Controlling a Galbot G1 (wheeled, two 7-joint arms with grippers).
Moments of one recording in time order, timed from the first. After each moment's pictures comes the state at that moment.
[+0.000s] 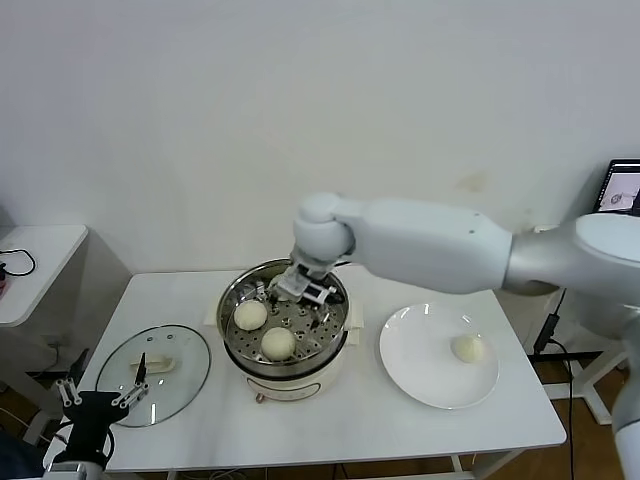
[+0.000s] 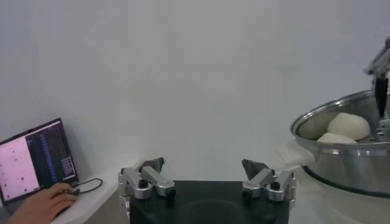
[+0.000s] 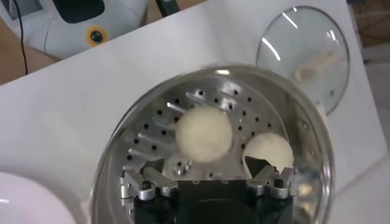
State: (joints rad) left arm 1.79 -1.26 -0.84 -2.18 -0.06 -0.03 -0.09; right arm 0.53 1.22 -1.19 1.42 0.04 0.02 -1.15
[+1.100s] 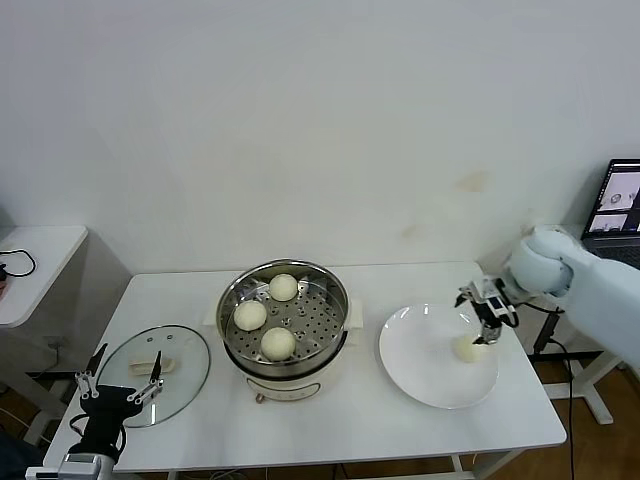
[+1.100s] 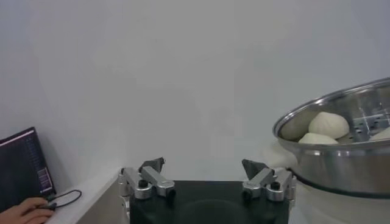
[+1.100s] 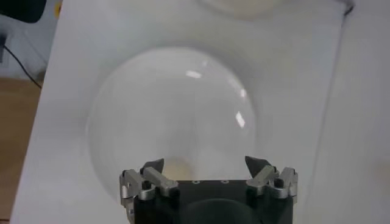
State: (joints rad) left arm 1.77 -1.22 -0.80 -2.16 -0.03 0.00 -0.08; right arm 0.07 0.52 -0.80 1.49 -0.15 -0.20 -1.14
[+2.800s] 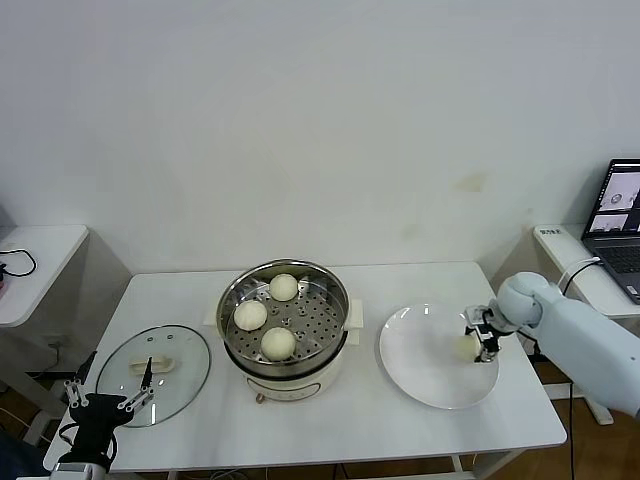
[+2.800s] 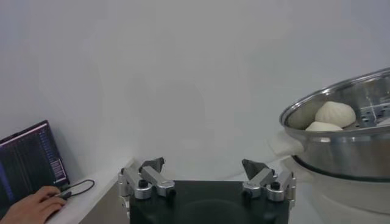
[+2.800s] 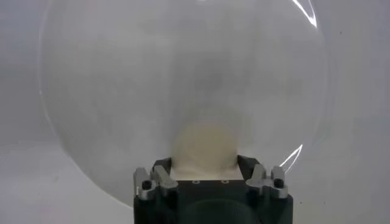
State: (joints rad) left arm 1.80 -1.24 -0.83 -2.18 -0.03 -0.01 -0.08; right arm -0.20 0.70 -0.57 1.21 -0.36 -0.19 -1.10
